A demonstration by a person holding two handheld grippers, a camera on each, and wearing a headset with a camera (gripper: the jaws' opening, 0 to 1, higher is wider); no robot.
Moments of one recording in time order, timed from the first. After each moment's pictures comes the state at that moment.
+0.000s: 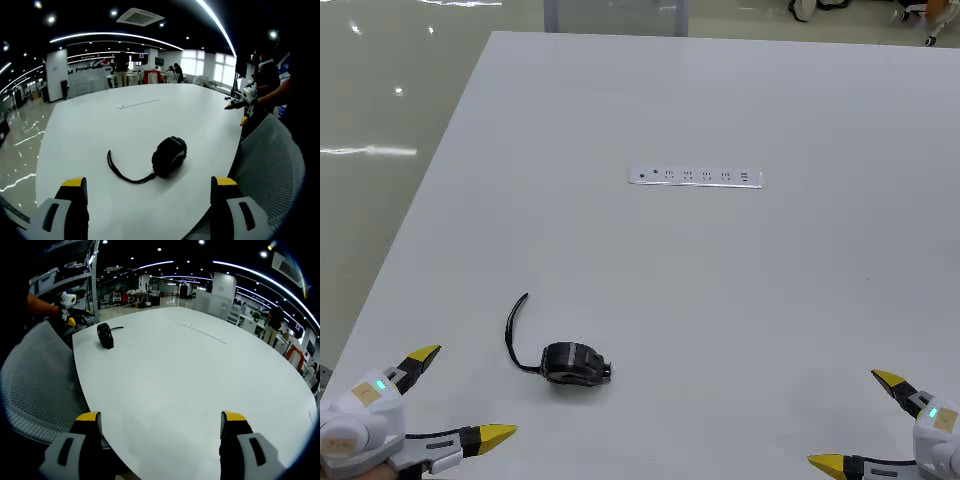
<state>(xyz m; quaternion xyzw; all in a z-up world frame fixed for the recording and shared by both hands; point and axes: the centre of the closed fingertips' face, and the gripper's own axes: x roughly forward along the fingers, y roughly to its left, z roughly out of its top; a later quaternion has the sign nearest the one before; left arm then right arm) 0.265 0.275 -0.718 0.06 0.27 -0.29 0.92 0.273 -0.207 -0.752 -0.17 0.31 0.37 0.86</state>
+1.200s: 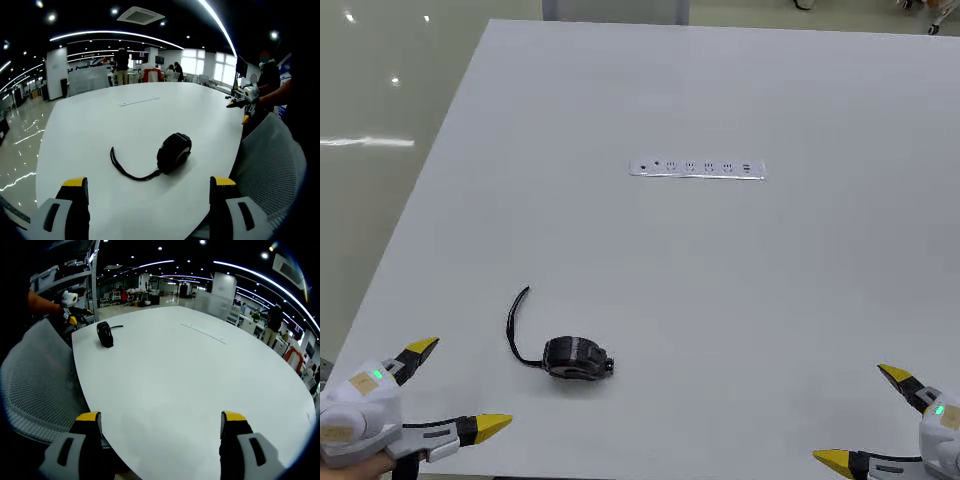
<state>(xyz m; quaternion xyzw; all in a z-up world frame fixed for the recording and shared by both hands) 0.267 0.279 -0.723 0.06 0.28 -0.29 0.91 0.271 -0.205 -0.751 -0.18 0.30 0.37 0.86</state>
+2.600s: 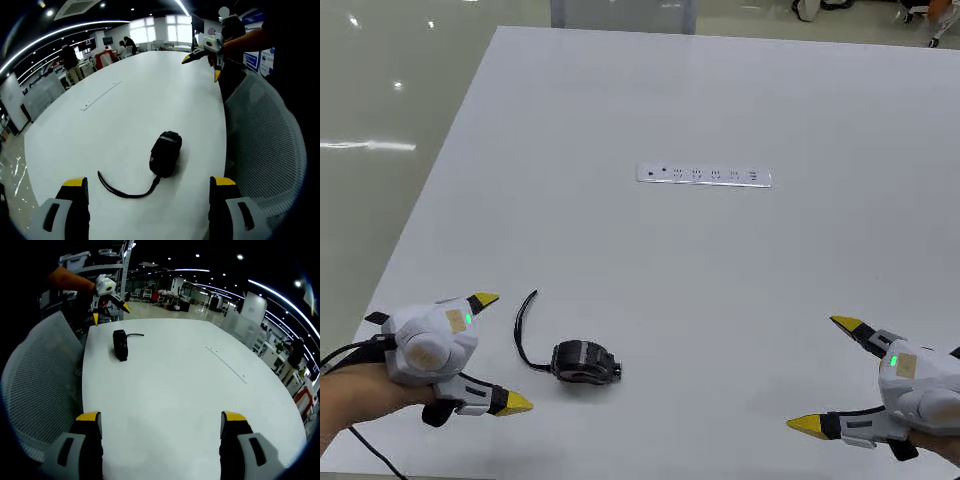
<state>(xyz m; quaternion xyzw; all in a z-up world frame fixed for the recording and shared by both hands) 0.311 0.238 -0.723 0.24 0.33 -0.44 0.80 0.318 -0.124 -0.714 -0.26 0.25 0.47 0.80</state>
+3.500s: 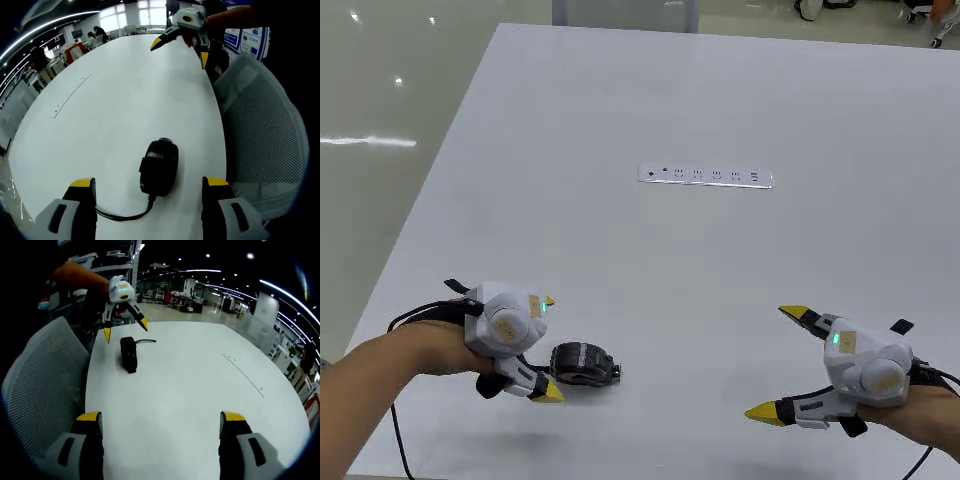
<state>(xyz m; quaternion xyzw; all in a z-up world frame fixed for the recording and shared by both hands) 0.323 0.185 -0.762 0.31 0.37 -0.51 0.71 0.330 -0.062 -0.722 -0.25 0.25 0.53 0.77</state>
